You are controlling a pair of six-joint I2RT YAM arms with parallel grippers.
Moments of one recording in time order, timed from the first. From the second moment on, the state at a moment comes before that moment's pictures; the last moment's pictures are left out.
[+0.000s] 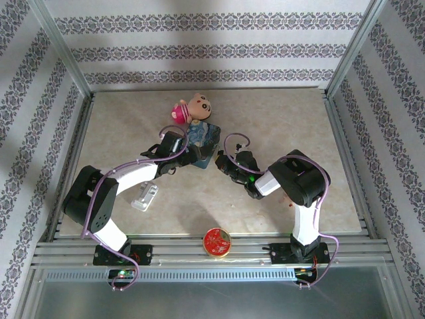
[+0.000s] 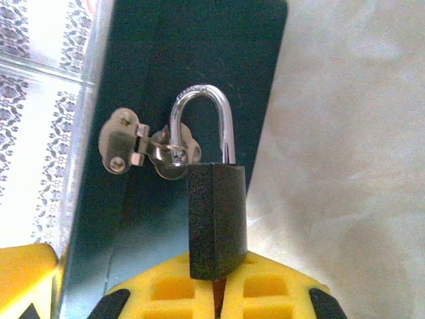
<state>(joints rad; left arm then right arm) -0.47 1.62 0.90 -0.15 -0.04 -0.74 0.57 1.94 0.61 0.94 -0.16 1.12</state>
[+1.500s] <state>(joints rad) -0.46 1.58 0.78 -0.25 -0.05 -0.74 0.45 1.85 0.52 0.97 -0.07 1.11</state>
